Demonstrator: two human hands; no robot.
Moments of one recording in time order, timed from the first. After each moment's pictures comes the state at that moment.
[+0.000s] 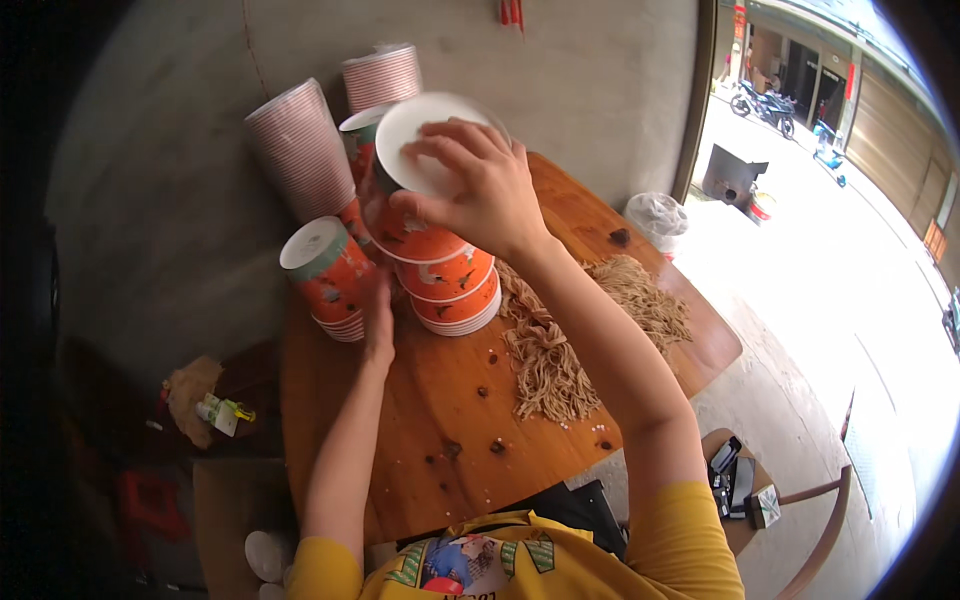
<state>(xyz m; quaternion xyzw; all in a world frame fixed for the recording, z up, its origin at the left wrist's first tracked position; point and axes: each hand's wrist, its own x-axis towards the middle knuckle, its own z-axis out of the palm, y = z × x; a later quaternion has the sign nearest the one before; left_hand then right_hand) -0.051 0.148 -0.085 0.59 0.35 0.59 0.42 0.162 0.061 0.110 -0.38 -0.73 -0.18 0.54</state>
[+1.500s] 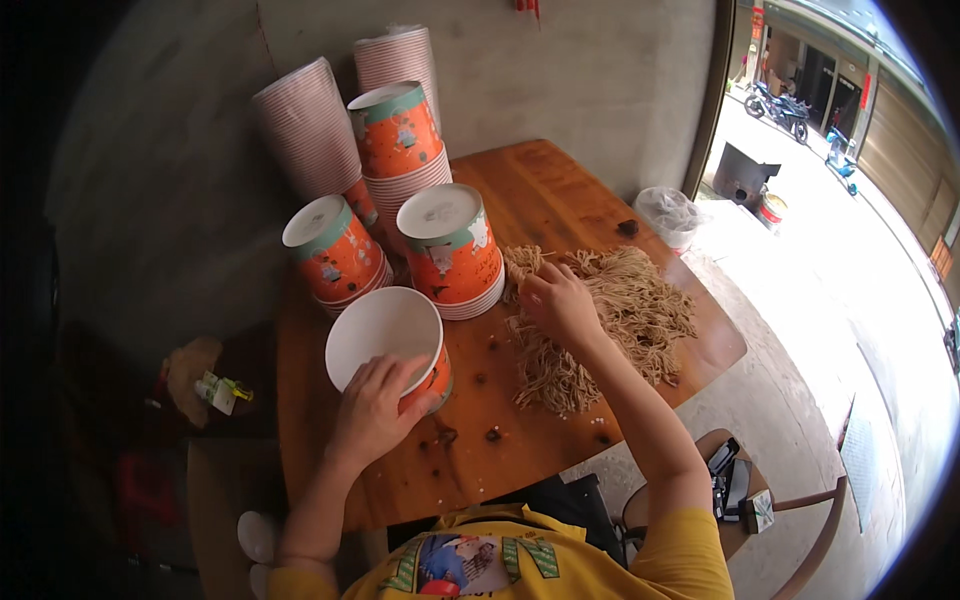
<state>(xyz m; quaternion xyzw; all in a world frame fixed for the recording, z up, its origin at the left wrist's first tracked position) -0.068 -0.045 -0.007 0.90 0.33 0.29 0.00 0.233 0.025 -0.072 -0.56 -0.75 -0.07 0.35</state>
